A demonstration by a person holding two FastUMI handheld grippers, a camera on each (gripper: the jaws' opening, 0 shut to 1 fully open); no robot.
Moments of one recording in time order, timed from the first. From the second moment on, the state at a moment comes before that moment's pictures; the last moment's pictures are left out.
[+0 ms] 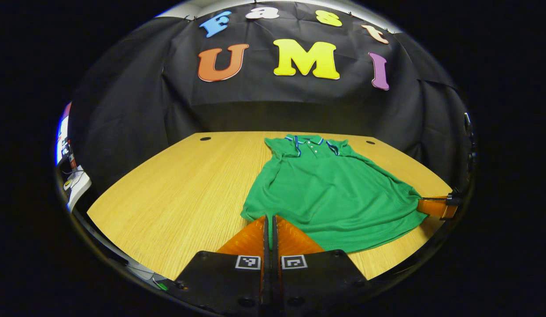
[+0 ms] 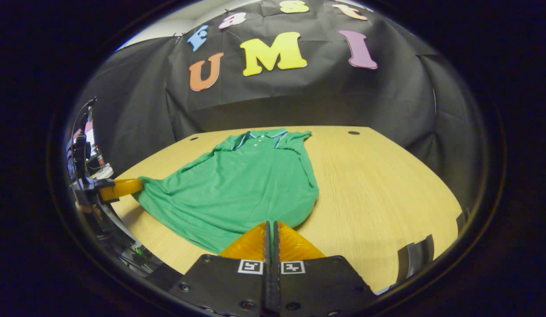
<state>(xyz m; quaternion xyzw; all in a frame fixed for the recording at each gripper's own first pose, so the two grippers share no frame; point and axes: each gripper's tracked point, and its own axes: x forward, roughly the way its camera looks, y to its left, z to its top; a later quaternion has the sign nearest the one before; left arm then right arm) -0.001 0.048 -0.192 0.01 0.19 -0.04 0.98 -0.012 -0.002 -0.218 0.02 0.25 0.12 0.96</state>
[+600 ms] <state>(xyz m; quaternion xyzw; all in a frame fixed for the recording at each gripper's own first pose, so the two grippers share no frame) 0.105 0.016 -0.107 0.01 0.08 -0.06 0.99 0.093 -0.007 -0.122 0.01 0.16 0.10 0.98</state>
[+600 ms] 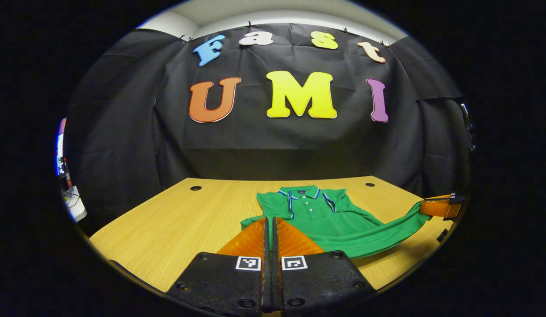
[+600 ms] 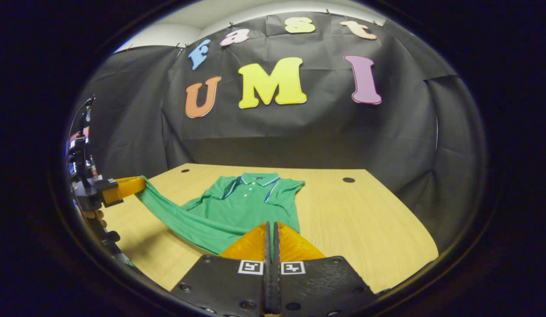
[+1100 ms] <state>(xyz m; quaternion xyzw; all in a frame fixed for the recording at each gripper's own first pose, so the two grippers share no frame) 0.223 0.009 -0.092 -0.01 0.07 -0.07 0.99 0.229 0.001 -0.094 0.00 0.14 0.09 0.99</state>
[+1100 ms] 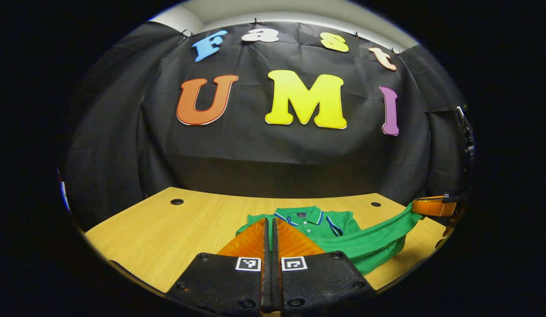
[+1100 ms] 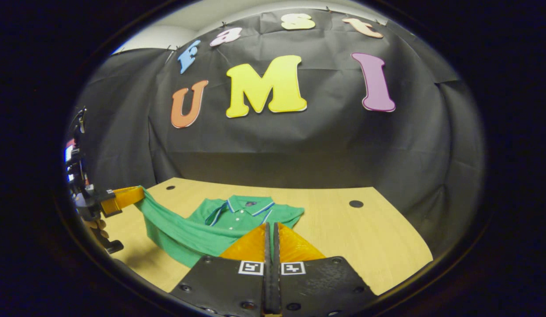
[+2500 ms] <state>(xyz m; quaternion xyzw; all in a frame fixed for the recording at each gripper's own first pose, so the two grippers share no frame) 0.482 0.001 -0.170 0.06 0.11 -0.05 0.99 0.503 0.017 -0.181 -0.06 0.18 0.04 0.98</state>
